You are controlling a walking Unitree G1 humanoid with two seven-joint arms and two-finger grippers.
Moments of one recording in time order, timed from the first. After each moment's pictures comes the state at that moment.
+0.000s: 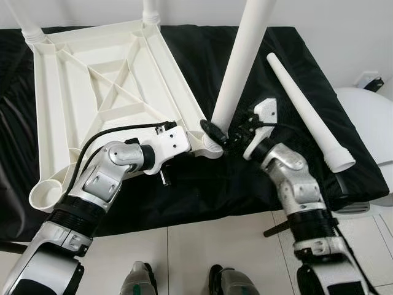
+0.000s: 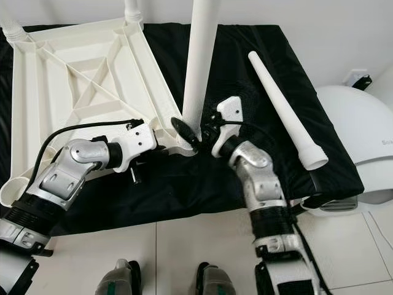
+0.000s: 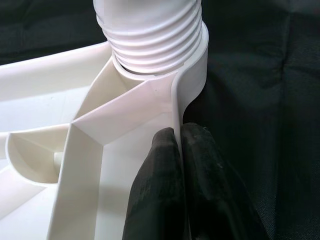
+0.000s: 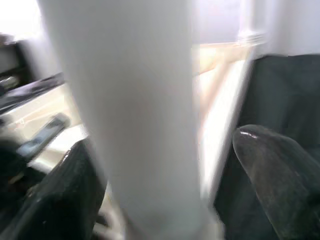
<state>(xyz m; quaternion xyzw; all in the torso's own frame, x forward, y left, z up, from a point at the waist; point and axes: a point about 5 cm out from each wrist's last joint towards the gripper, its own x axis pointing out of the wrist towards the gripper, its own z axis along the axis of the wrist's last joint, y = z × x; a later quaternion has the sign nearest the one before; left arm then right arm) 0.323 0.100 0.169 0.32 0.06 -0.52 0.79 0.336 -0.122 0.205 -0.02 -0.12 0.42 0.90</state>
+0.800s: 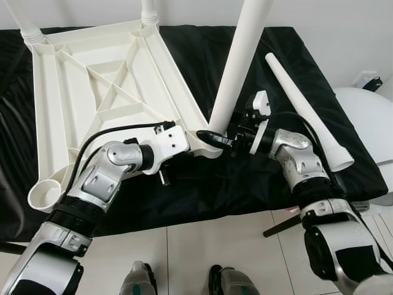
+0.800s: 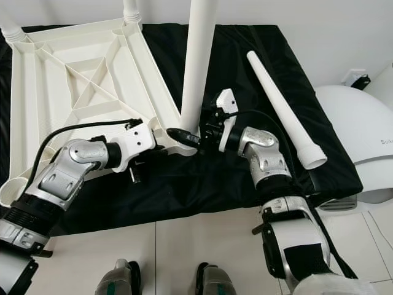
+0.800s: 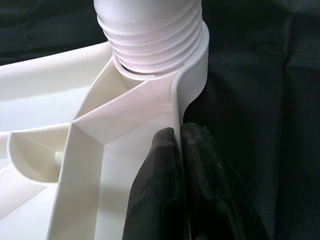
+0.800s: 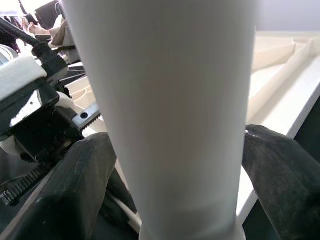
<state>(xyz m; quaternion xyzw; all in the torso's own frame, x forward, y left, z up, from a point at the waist) 0.323 0.102 0.168 0.32 0.06 -0.52 0.79 0.363 -0.121 0.210 -0.06 -0.09 0.55 0.83</state>
